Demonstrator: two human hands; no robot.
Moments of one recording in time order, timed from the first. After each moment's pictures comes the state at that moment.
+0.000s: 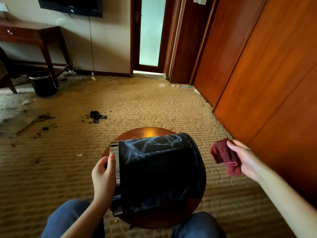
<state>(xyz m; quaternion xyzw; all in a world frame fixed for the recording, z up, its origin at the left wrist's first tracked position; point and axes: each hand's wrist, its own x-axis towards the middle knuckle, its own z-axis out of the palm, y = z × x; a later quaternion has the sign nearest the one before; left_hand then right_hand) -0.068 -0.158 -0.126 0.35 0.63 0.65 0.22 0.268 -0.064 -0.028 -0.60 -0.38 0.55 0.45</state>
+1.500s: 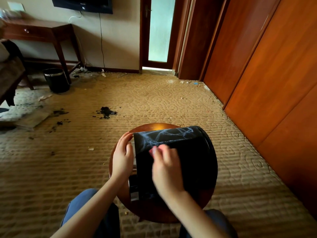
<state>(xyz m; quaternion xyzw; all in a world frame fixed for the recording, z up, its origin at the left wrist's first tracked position) -0.081 -0.120 -0.135 0.46 0.66 0.57 0.19 0.059 -0.131 -0.120 -0.46 -0.79 -0.10 0.39</state>
